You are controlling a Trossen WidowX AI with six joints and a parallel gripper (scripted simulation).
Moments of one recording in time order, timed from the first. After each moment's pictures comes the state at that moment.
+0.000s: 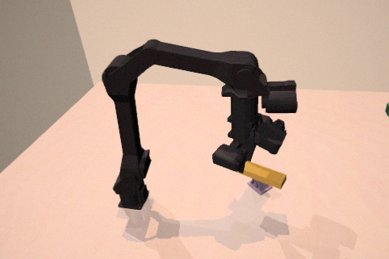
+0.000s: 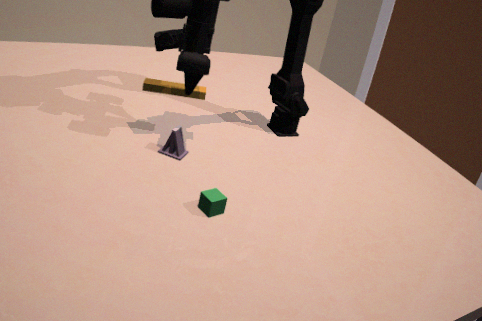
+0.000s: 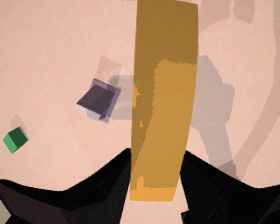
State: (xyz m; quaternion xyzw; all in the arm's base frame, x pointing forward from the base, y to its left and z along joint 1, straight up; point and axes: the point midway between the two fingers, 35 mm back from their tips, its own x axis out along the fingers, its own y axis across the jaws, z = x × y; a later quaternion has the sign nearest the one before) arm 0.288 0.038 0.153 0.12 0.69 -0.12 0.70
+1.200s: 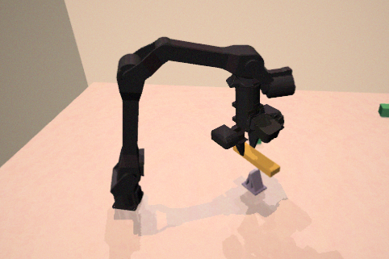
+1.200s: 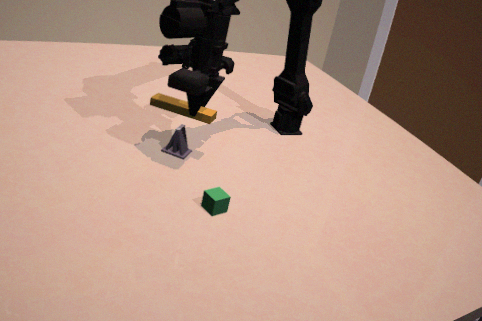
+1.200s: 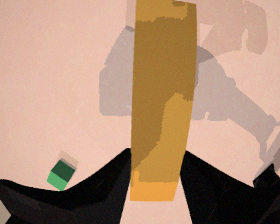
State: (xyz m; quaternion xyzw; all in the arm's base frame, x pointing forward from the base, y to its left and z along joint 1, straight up) arm 0.300 0.117 0.140 0.26 0.65 -0.25 0.67
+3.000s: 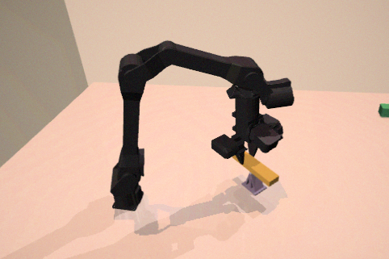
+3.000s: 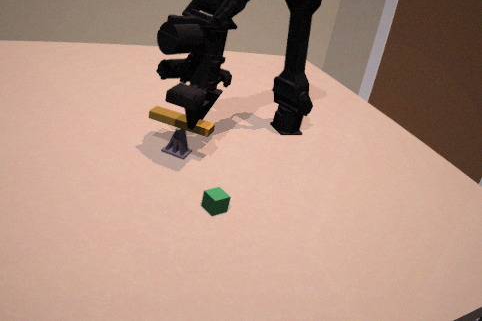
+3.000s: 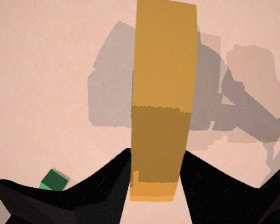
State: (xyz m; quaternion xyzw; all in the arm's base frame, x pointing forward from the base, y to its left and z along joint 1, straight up) arm 0.300 0.117 0.112 0.26 0.65 -0.25 0.67
